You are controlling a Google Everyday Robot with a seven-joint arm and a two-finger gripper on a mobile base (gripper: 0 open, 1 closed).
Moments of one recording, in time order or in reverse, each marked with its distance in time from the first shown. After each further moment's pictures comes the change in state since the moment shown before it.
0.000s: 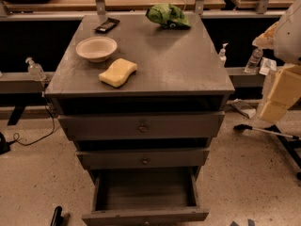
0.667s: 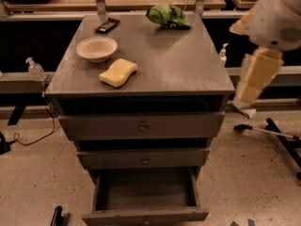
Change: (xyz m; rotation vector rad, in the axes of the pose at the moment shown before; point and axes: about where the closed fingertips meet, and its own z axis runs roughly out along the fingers) arm -0.036 -0.030 0.010 0.020 -0.052 -0.092
